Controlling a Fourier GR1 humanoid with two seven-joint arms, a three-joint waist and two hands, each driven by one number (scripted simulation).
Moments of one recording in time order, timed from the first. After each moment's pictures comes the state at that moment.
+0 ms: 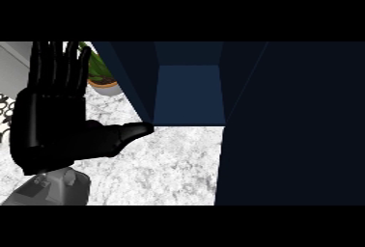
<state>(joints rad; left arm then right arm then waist) -0.38 0.00 -0.12 -2.01 0.00 0.47 0.39 0.08 -0.09 0.13 -2.44 -0.13 0.10 0.38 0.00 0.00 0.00</state>
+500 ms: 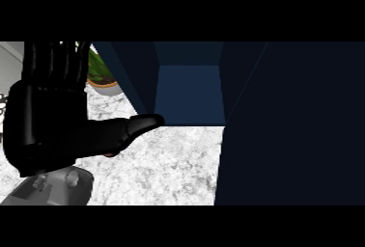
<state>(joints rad) -0.47 0.00 -0.16 -2.03 -0.09 0.56 0.50 -0.02 -0.08 0.12 -2.45 -0.13 0.06 0.51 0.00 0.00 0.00</state>
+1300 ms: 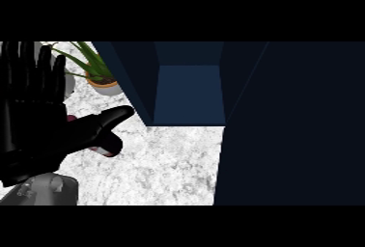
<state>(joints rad) -0.37 0.02 -0.11 -2.07 -0.13 0.63 0.55 -0.04 -0.08 0.11 -2.46 -0.11 0.06 0.54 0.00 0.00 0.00</state>
